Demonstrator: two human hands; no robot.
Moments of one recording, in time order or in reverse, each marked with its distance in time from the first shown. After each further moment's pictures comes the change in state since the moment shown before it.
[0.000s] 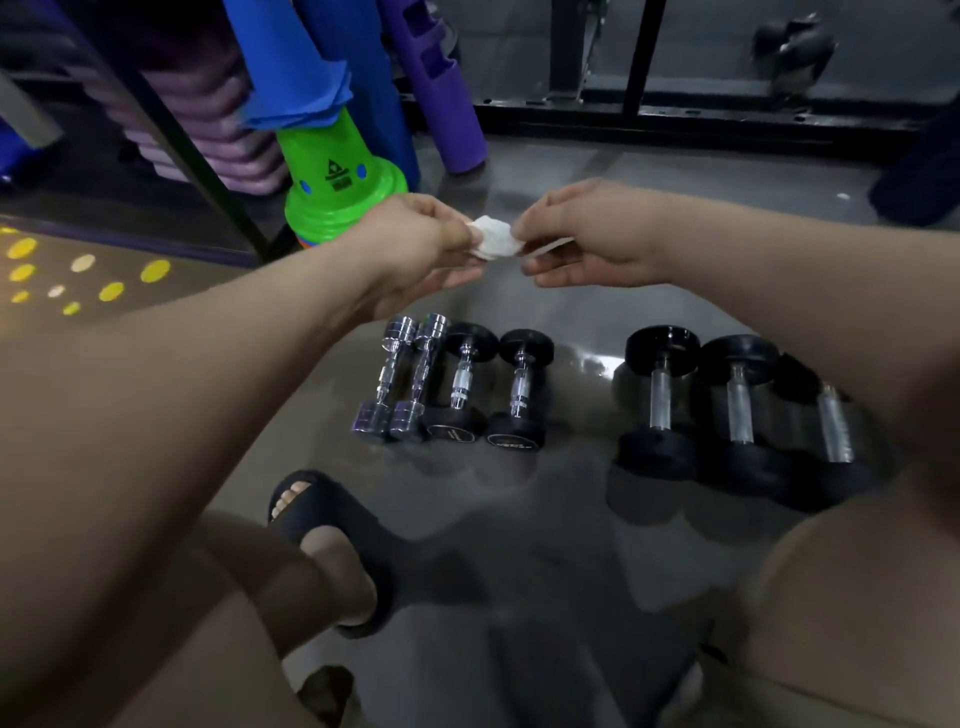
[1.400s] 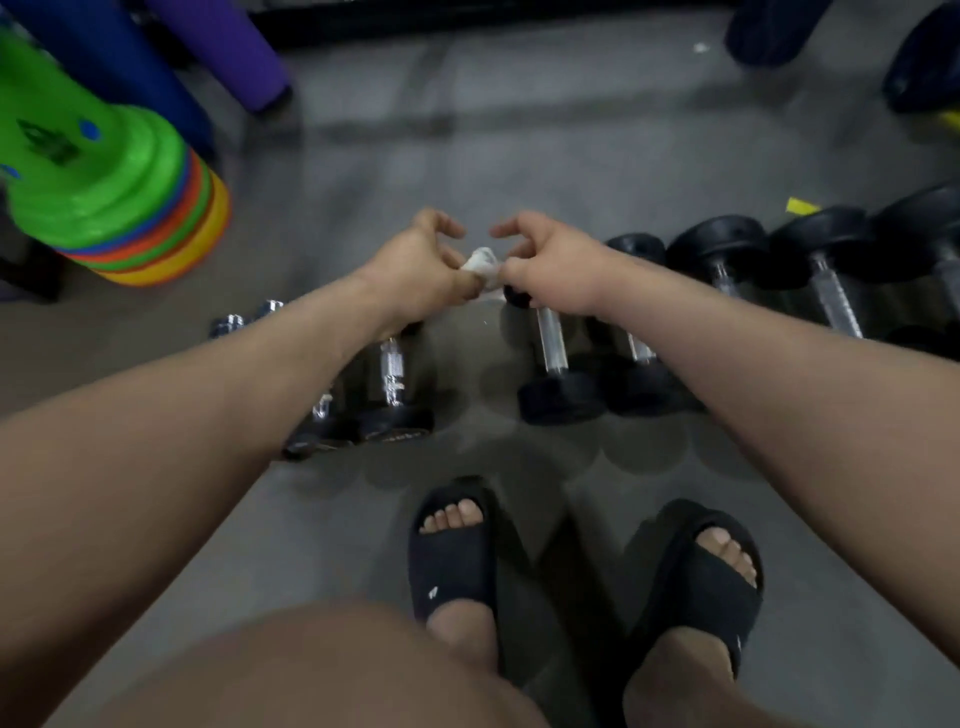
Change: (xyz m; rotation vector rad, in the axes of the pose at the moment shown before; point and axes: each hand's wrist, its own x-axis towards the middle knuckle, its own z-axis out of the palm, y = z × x) left_hand 0.112 -0.125 0.167 0.499 -0.311 0.072; right_hand 0.010 0.185 -0.114 -0.407 0.349 0.003
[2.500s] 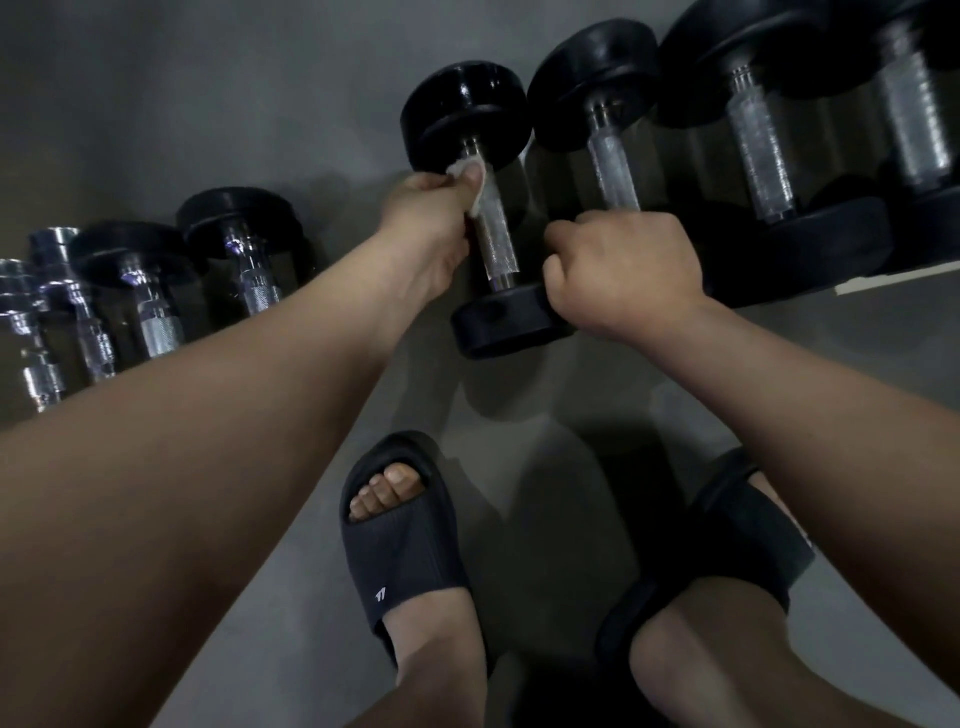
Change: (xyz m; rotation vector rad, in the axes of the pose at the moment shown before) left_hand 0.111 -0.091 0.159 -0.601 0.117 -0.448; right_hand -0.016 0.186 0.043 -0.904 0.265 -0.046
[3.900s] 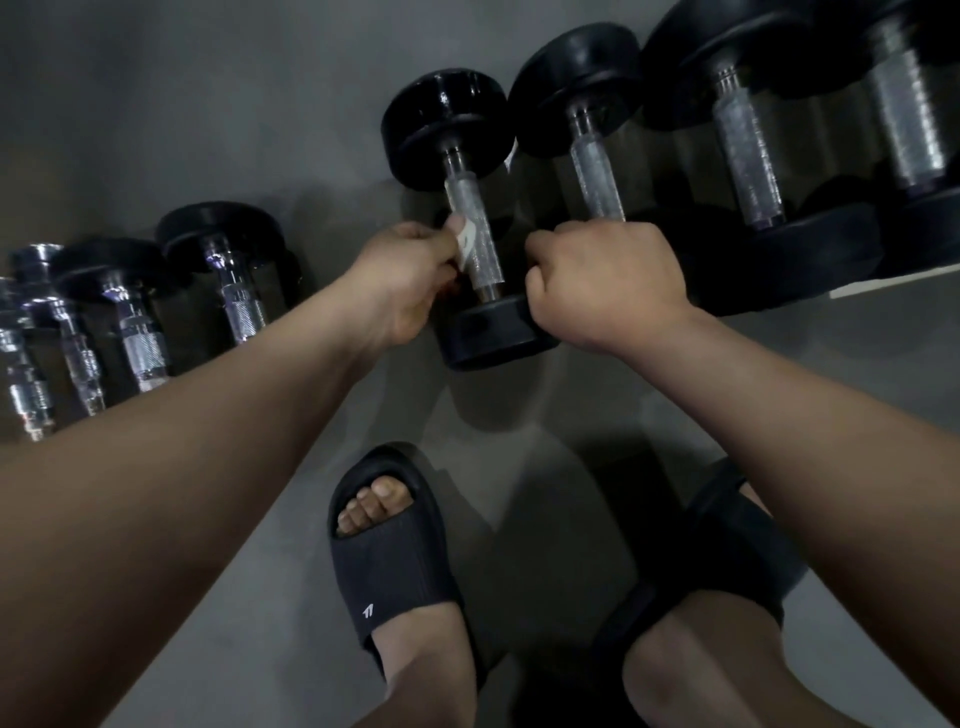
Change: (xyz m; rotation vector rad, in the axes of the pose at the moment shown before) left_hand -0.005 -0.021 -0.021 0.145 -0.121 -0.073; right_hand 0.000 0.003 -0.002 0.047 -0.023 -0.011
